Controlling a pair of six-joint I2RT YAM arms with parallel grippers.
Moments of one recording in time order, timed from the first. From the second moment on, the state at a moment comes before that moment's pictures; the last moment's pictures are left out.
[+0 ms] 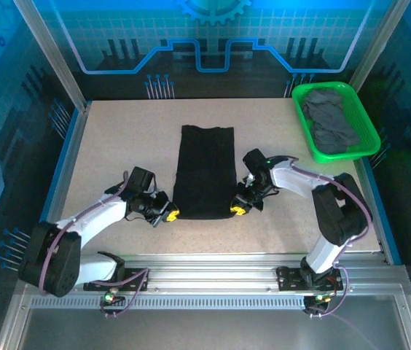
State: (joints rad) left arm -0.30 1.25 0.60 -0.50 0.60 -1.19; right arm 0.48 1.67 1.02 -0.81 -0.61 0.87
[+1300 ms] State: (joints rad) left arm -0.16 1.93 1.61 -0.57 0.41 -1.26; right arm 0.23 2.15 2.03 -0.97 -0.39 0.90
